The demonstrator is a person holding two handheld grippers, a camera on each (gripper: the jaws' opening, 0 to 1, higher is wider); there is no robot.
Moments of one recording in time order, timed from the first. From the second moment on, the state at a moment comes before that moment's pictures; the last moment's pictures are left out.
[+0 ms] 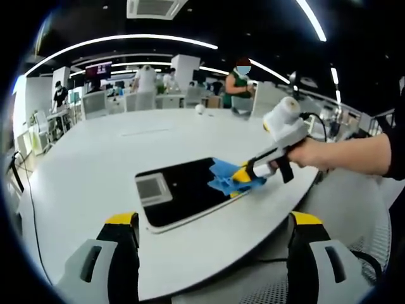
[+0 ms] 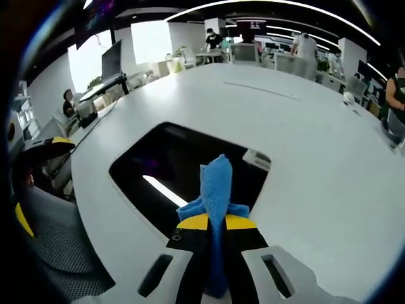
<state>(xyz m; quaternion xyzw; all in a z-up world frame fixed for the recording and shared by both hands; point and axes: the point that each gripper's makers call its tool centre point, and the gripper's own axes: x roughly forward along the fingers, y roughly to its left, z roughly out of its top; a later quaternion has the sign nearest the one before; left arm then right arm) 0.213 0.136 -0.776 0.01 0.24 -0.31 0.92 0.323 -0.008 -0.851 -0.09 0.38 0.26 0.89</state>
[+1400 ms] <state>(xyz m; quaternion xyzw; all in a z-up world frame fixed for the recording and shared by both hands) 0.212 0.134 -0.780 0.02 0.25 -0.32 0.91 0.388 -0.011 -0.850 -0.09 0.36 0.24 0.90</state>
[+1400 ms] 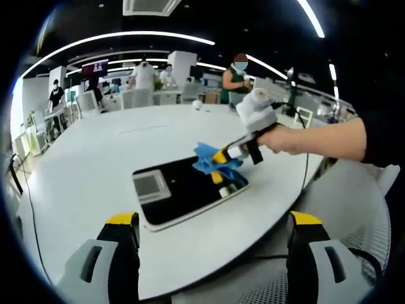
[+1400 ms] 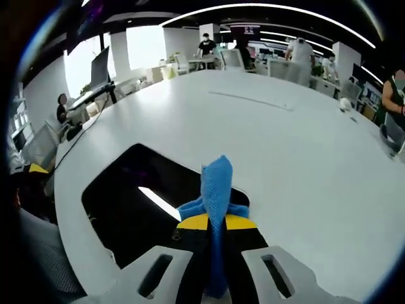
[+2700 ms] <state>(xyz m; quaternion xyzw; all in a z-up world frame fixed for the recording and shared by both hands) 0.213 0.133 -0.782 0.02 0.26 -0.32 0.91 0.420 -0.013 -0.850 -0.09 0.35 0.23 0.90</state>
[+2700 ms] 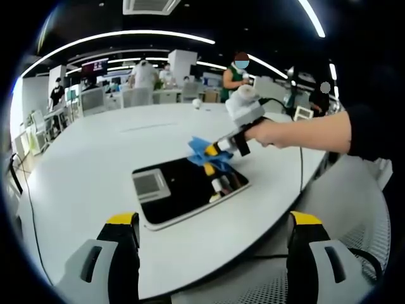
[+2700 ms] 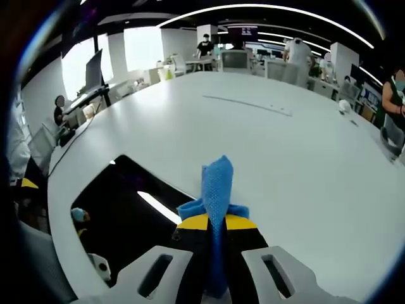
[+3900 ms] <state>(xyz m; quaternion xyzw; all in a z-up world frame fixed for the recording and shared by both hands) 0.212 0.131 -0.784 0.02 0.26 -0.33 0.91 0.433 -0.034 -0.803 -0.07 0.33 0.22 0.92</state>
